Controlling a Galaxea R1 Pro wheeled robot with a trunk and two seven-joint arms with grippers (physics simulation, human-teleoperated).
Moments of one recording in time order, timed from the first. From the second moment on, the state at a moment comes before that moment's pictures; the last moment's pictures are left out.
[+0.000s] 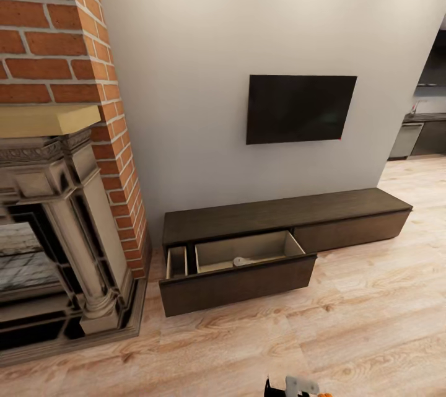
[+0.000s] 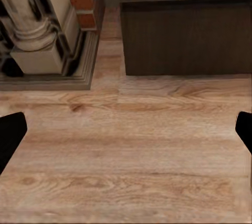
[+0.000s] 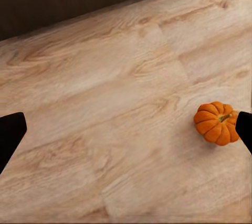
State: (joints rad) left arm -0.39 -0.04 -2.33 -0.54 1.74 -1.04 1.03; right arm -0.44 0.16 0.04 0.03 -0.12 -0.49 -0.25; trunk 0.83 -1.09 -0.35
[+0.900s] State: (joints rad) left arm -0.26 0.10 -2.32 -0.39 2.36 -0.72 0.49; right arm -0.19 -0.03 0.04 0.03 -0.12 -0.14 -0.16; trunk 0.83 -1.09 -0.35
